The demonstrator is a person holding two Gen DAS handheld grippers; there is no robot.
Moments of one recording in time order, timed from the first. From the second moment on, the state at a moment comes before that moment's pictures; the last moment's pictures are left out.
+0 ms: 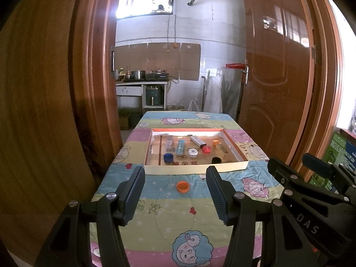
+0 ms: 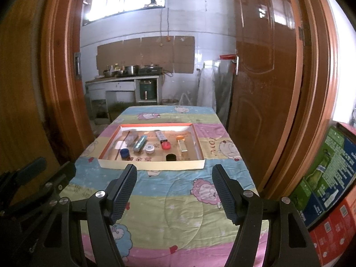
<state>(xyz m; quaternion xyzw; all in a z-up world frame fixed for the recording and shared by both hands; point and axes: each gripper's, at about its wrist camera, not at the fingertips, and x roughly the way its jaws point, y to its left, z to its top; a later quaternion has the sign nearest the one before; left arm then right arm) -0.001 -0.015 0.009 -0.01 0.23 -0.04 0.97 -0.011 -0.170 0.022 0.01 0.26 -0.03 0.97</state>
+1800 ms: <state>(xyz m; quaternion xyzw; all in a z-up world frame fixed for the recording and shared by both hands) 0.000 -0.013 0.009 -0.01 0.24 -0.04 0.97 -0.013 -0.163 0.022 0.00 0.26 -0.02 0.97</state>
